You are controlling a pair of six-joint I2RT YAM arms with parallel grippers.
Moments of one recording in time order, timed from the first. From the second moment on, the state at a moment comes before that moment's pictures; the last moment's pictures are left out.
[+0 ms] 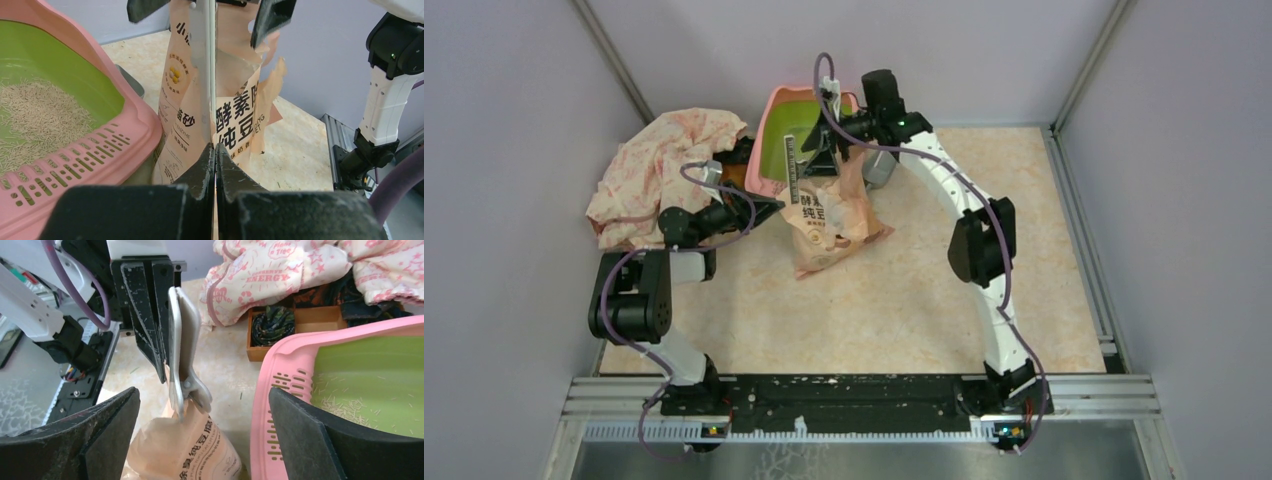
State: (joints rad) left arm 0.02 1.65 0.61 1.50 1.09 -0.78; right arm 0.52 2.27 2.31 -0.54 -1.14 -0.23
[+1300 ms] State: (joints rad) left arm -0.09 1.48 0.60 1.18 0.96 -0.57; right arm 0.31 1.82 1.86 -0.39 -0.49 0.58
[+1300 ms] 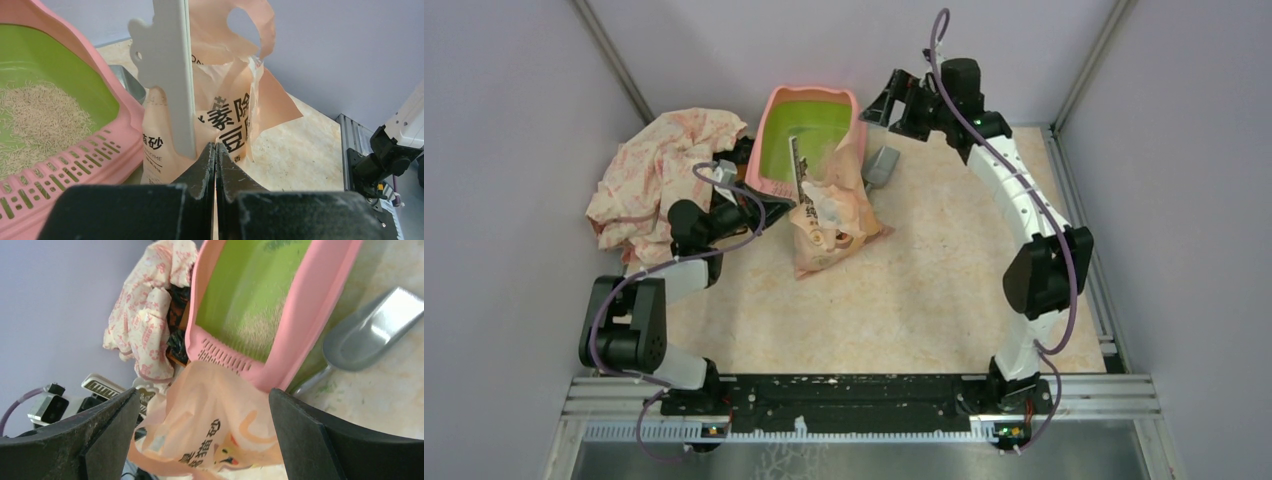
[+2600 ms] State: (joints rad) left arm -0.14 1.24 0.46 1.04 0.89 -0.53; right arm 0.55 1.98 2.17 -1.02 -0.24 0.79
